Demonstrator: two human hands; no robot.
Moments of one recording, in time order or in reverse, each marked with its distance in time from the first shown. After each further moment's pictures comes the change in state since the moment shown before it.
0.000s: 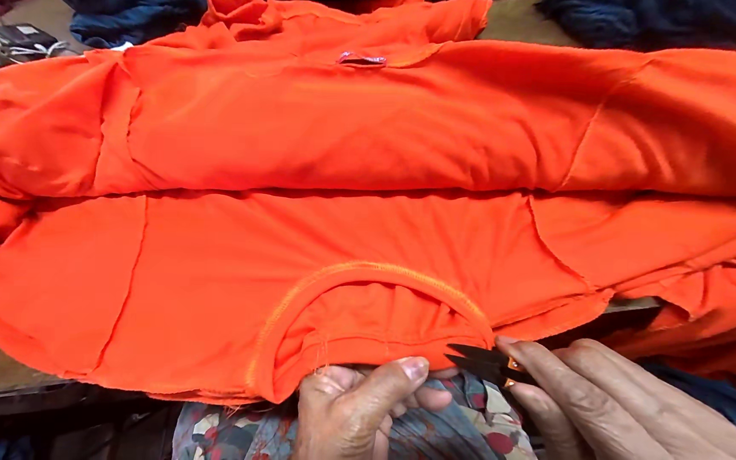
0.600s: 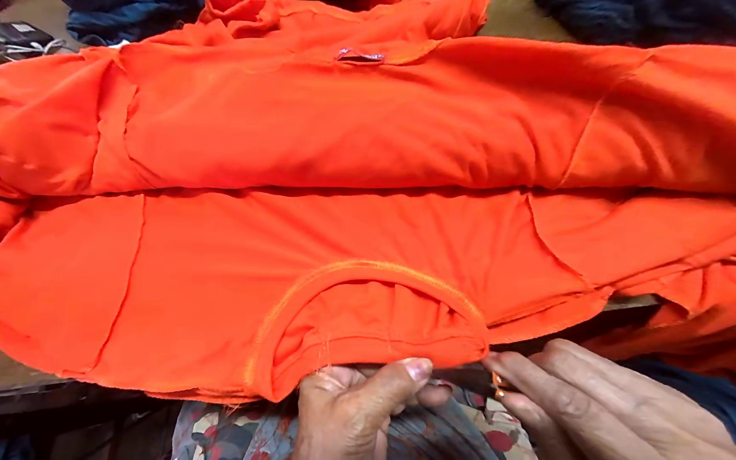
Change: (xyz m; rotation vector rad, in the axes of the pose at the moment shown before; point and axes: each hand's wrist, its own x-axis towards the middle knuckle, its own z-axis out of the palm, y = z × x) left_hand -0.001 -0.001 0.005 0.048 0.065 0.002; right_hand 0.002 0.000 -0.001 0.140 -0.050 -0.025
